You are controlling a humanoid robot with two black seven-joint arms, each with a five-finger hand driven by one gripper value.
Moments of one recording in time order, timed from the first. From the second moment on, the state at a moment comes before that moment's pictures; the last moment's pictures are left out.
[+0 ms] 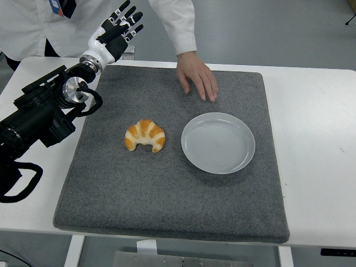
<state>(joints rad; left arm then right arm) -1.05 0.17 -0.52 -0.39 -0.25 -0.32 -0.27 0.07 0.00 -0.15 0.13 0.03 -0.03 -0.06</state>
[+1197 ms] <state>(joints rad) -1.06 0.34 -0.45 -0.69 -0.24 -0.15 -0.26 0.07 0.00 -0.15 0.13 0.03 -0.03 -0.06</state>
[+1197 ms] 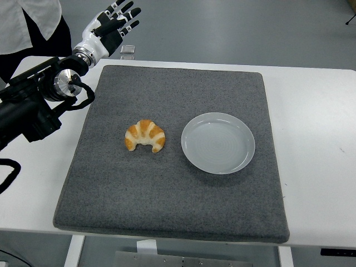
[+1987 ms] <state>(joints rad) -1.55 0.70 0.05 -1.29 -0.24 0.18 -0.25 0.07 0.00 -0.15 0.13 0.03 -0.03 -0.06</state>
